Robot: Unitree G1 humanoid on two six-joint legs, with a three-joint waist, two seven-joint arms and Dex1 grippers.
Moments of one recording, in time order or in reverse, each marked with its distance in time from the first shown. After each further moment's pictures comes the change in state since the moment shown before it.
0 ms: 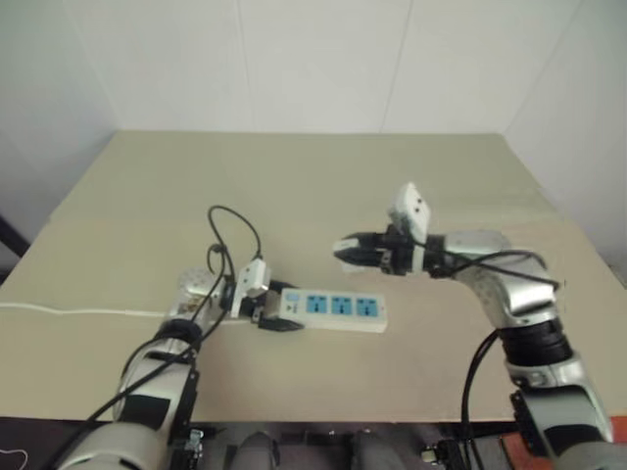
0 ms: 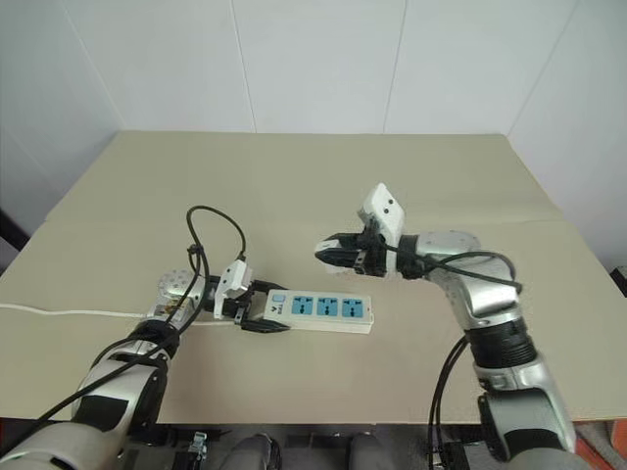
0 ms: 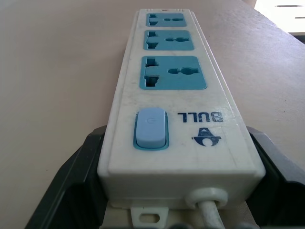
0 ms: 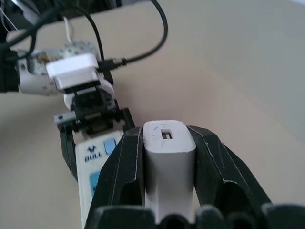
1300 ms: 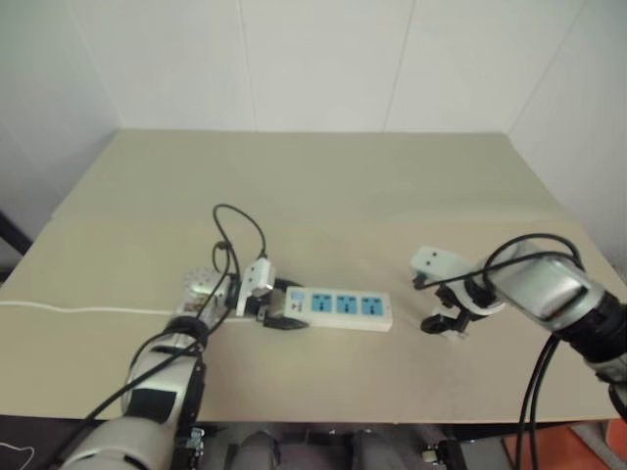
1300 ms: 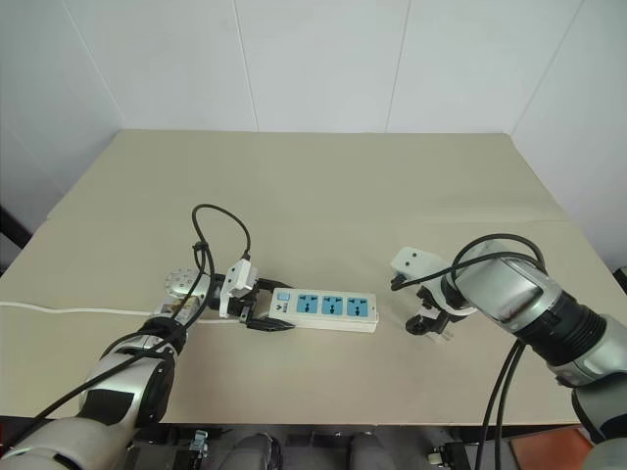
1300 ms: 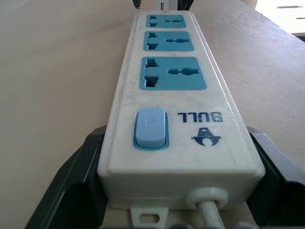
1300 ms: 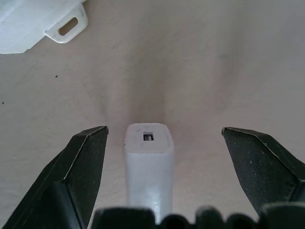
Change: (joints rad) left arm -0.055 -0.036 0.056 0.107 0.043 -0.083 -0.001; right arm -0.214 -0.567 0.592 -0.218 -0.164 0.786 -0.112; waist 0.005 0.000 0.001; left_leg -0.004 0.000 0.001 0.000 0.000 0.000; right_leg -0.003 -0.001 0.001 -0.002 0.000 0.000
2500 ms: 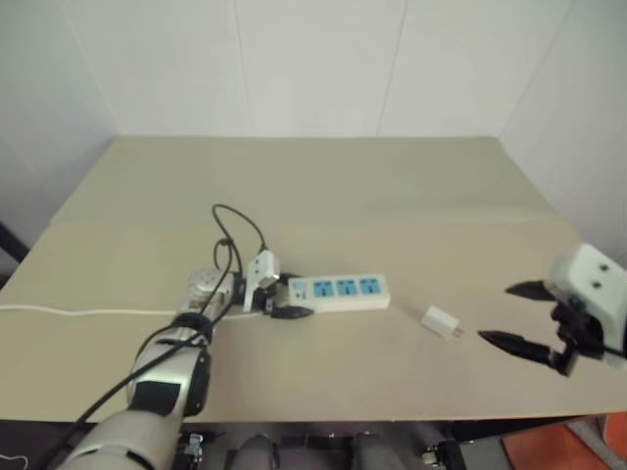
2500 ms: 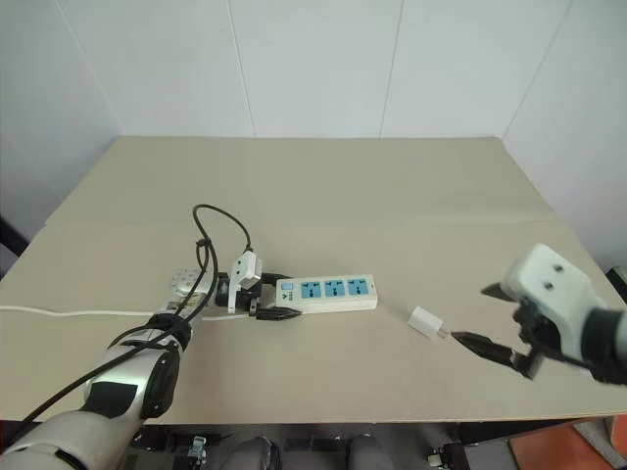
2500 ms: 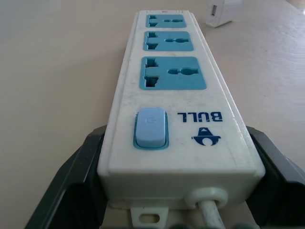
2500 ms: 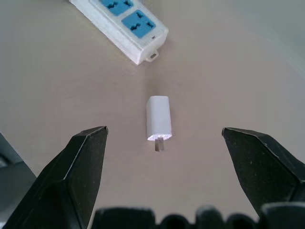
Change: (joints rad) left arm -0.048 -0.025 0.039 0.097 0.048 0.035 0.099; right arm 1.018 -0.214 -1.320 -0.495 0.394 -0.371 0.015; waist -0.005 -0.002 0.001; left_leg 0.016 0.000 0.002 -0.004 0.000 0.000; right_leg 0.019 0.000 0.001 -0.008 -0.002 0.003
